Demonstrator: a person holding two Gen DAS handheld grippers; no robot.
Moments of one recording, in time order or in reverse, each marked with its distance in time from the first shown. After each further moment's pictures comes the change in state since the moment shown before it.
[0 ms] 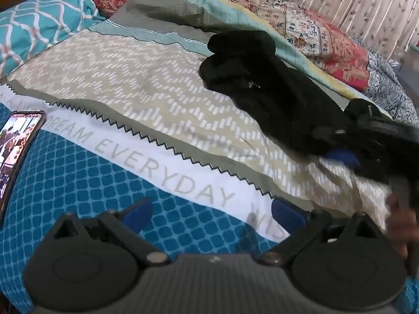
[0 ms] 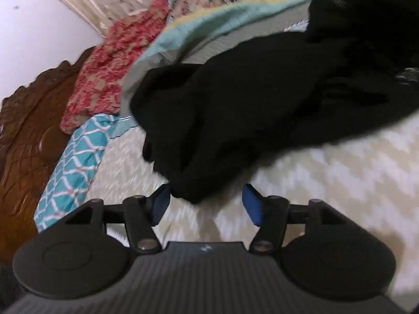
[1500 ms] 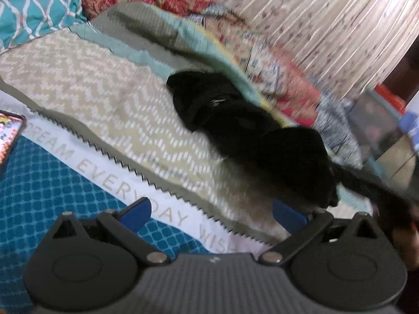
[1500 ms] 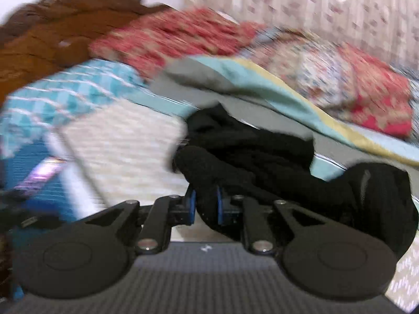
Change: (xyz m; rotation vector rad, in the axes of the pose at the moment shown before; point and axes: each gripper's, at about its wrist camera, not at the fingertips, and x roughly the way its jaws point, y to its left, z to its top) left arm -0.059 0.032 0.017 -0.140 -0.115 -0.341; right arm -0.119 0.104 -0.043 -0.699 -0.108 -0.001
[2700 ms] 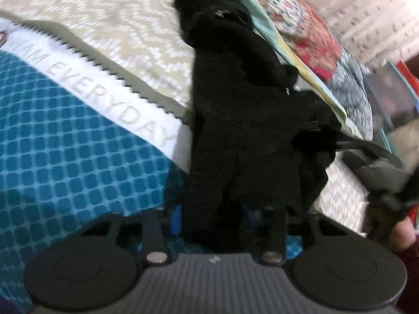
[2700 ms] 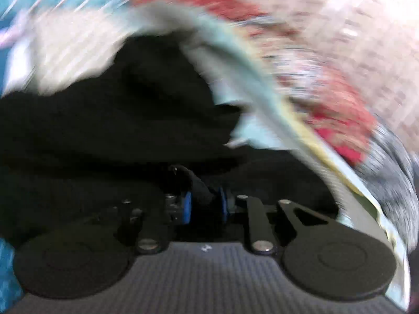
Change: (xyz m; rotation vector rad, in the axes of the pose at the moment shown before) left arm 0.068 -0.003 -0.035 -0.109 0.317 0.072; right arm 0.008 -0.068 -0.047 -0.270 0.069 -0.473
